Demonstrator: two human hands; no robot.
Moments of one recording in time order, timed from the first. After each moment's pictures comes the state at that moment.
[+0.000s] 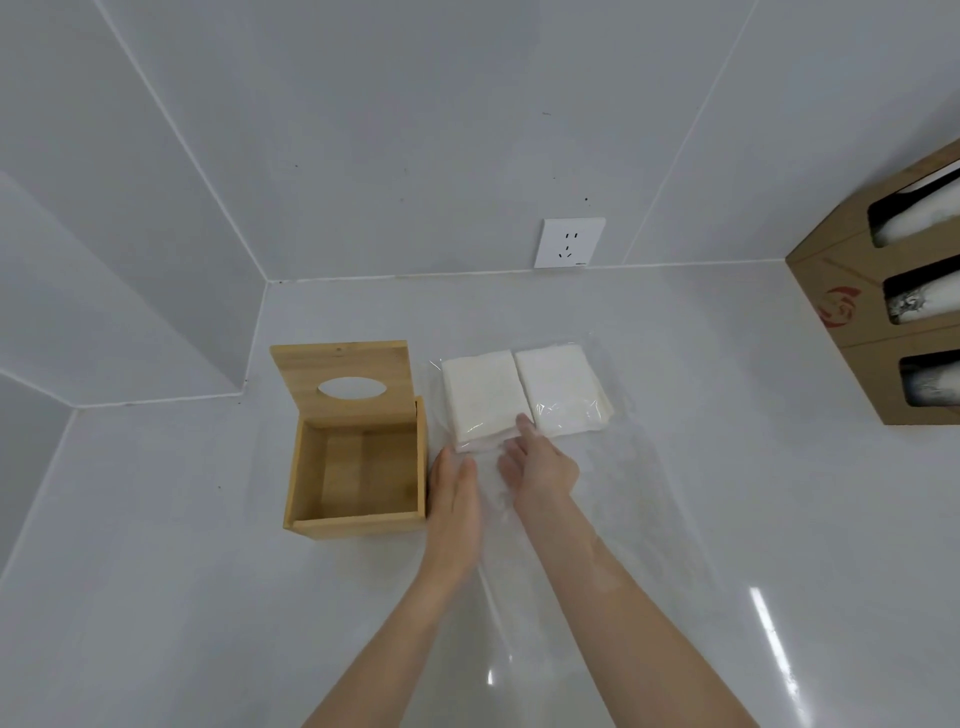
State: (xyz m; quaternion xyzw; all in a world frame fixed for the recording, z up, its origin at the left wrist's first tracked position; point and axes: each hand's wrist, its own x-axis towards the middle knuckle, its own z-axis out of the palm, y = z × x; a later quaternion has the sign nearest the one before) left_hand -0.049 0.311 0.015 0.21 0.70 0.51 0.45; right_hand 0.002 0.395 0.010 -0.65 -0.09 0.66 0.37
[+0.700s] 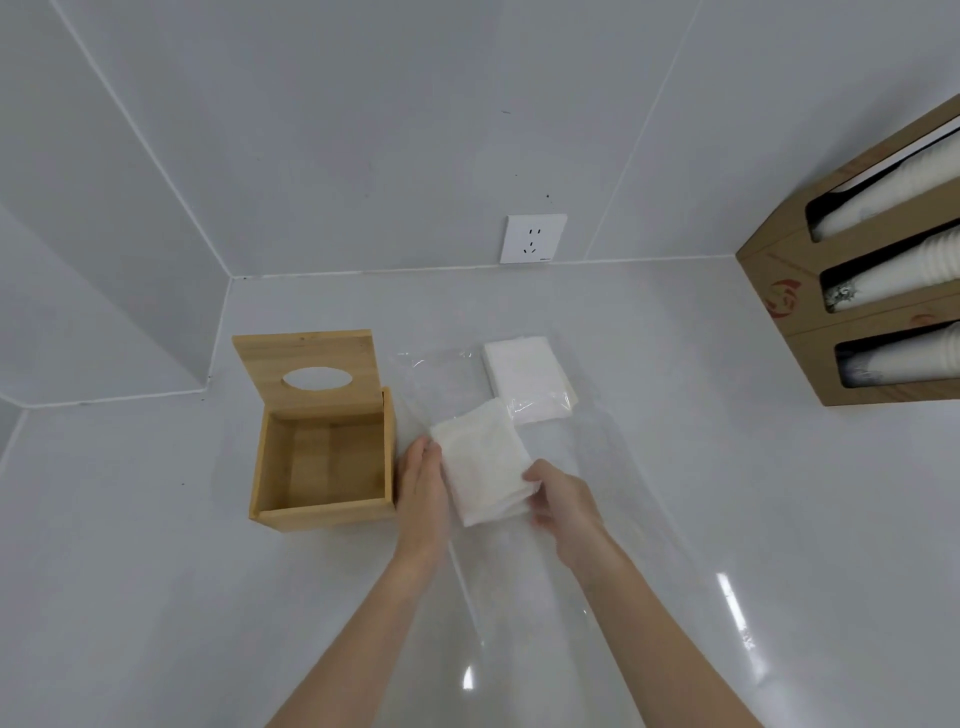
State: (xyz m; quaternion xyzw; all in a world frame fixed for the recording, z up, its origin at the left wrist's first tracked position) left_hand -0.045 0.318 0.010 0.14 0.70 0.56 0.43; right_hand 0.078 0.373 0.018 -0.68 -0.29 0.64 0.20
